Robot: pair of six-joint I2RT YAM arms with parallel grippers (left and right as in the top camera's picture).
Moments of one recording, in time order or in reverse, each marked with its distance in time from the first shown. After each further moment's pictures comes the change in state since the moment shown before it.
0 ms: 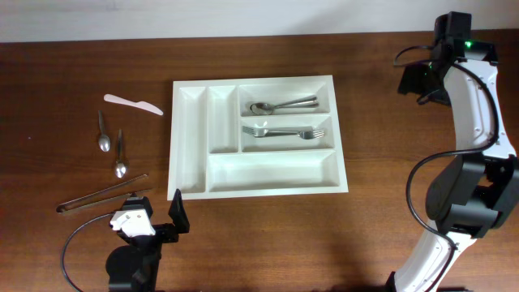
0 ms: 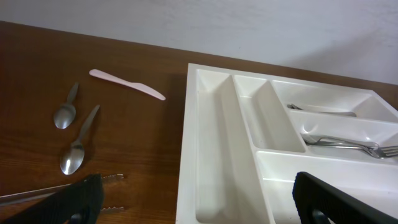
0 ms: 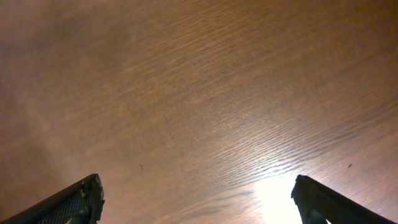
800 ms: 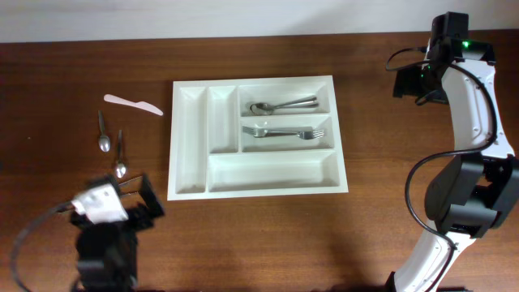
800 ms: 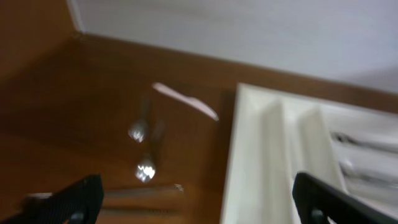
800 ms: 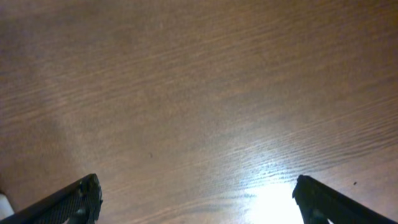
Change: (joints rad) left arm 0.000 0.417 0.518 -0.248 -0.263 0.000; right arm 0.007 0.000 0.000 -0.004 -0.056 -0.101
